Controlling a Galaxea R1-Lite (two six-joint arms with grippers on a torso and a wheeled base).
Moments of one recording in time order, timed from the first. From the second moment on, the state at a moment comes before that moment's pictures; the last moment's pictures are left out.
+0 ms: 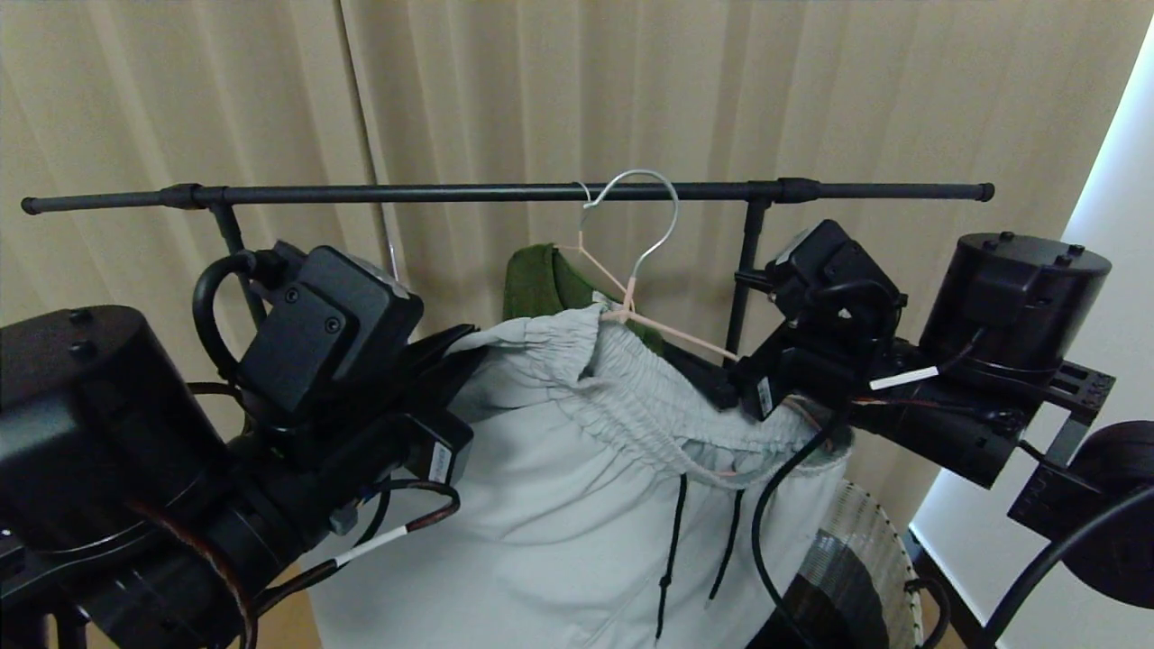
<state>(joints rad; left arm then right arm) -0.76 1.48 -0.55 -0.97 0.27 0.40 0.57 1.70 -0.80 -0.83 0.03 -0.38</state>
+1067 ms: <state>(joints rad) -0.75 1.47 -0.41 -1.07 0.26 0.37 0.57 1.70 -0.80 -0.83 0.01 -0.38</state>
